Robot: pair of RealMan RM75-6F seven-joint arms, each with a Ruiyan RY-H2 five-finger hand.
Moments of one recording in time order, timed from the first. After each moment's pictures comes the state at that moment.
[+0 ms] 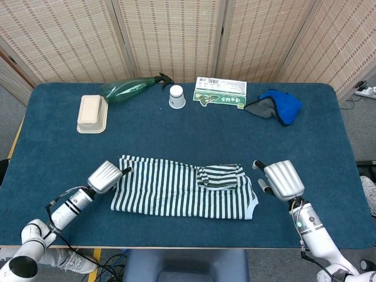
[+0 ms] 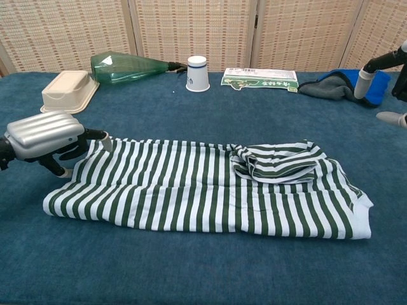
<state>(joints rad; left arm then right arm) -0.66 -1.87 0.14 -0.28 1.77 1.30 -0.45 0.47 -1.18 0.07 -1.83 -1.32 1.23 -0.44</state>
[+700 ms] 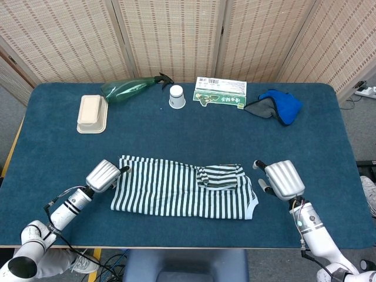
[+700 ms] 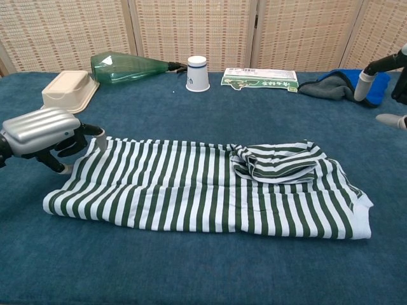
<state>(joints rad) -0.65 -1.86 0.14 -0.30 1.73 1.31 -0.49 0.46 -1.19 0.08 -1.80 -1.32 1.21 -0.40</state>
